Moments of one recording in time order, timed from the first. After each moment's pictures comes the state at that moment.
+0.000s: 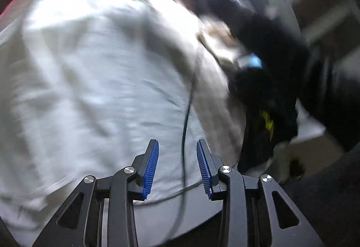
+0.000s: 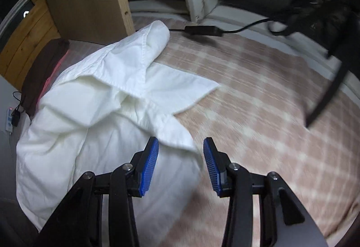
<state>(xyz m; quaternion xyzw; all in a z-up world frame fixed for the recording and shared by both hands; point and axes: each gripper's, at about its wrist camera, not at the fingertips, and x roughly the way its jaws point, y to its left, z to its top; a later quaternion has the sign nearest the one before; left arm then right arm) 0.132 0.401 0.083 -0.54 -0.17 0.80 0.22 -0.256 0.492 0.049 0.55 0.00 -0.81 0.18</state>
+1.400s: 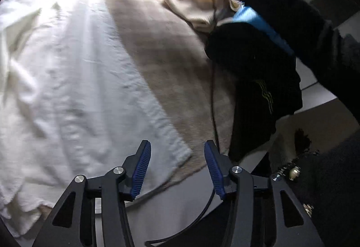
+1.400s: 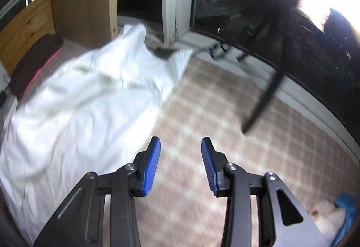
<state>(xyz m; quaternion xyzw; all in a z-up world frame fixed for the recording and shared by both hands) 0.135 0.480 0.066 -0.57 -0.12 0.77 0.25 -0.184 0.550 0.110 0.49 0.10 -0.86 0.14</state>
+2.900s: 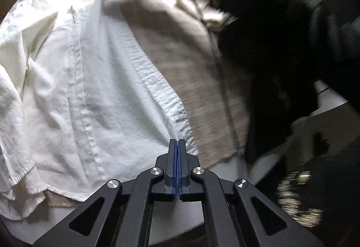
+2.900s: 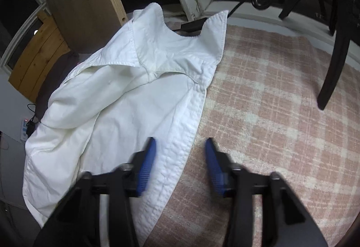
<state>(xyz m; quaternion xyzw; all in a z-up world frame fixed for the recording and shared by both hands) 0.172 0.478 0.092 -0.56 -0.10 0.80 0.21 -0.213 0.524 0.049 0.51 -0.06 -0.83 0.22</state>
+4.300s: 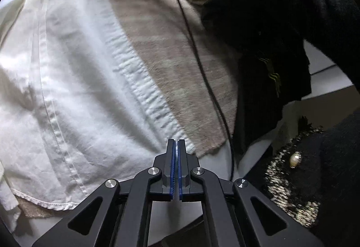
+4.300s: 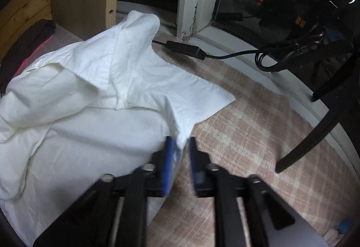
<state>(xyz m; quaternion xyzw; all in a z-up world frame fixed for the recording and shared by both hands) 0.151 0.510 0.062 -0.61 -0.08 0.74 0.27 -0.249 0.493 0.066 0.48 0.13 -0.86 0.16</state>
